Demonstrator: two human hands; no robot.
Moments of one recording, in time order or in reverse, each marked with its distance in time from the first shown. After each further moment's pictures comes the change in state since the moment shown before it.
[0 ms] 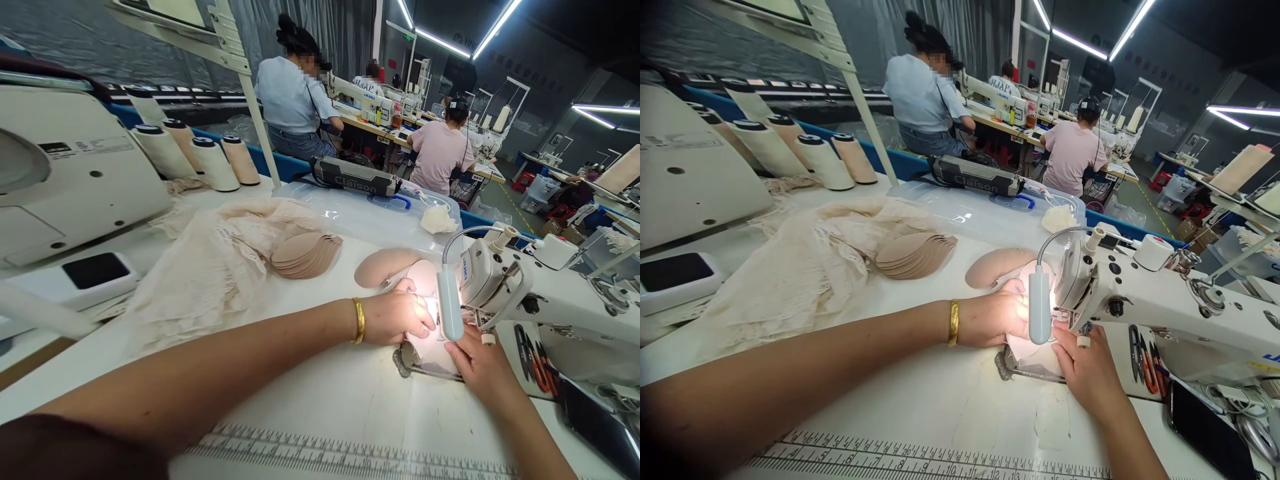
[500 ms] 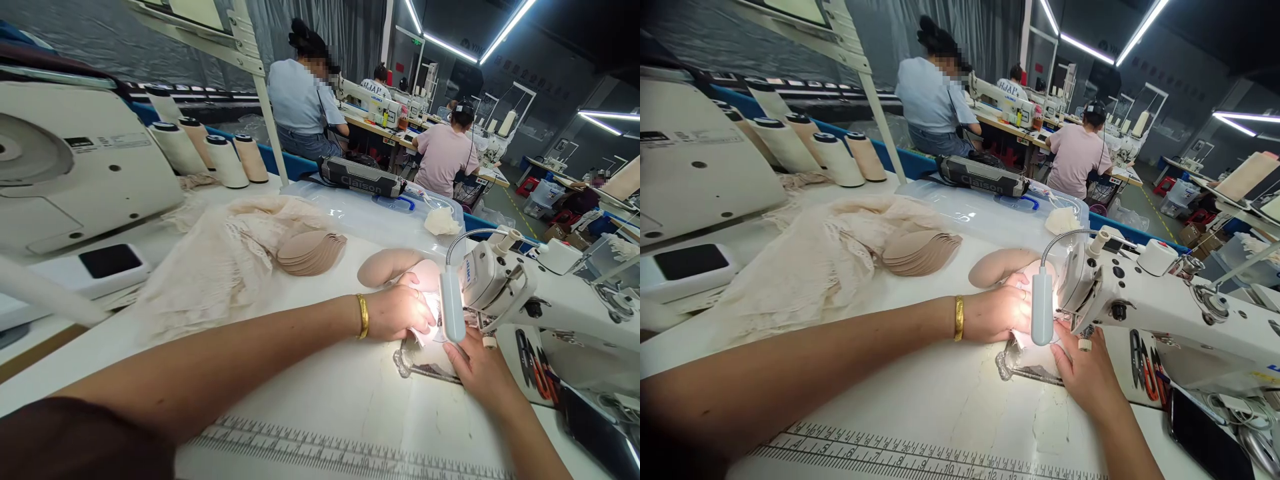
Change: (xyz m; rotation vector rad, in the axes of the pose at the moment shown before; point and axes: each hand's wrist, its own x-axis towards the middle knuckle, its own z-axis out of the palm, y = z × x) left_hand -0.001 -0.007 0.003 0.034 0.092 0.004; right_hand 0.004 0.001 -0.002 -0.059 -0.036 0.018
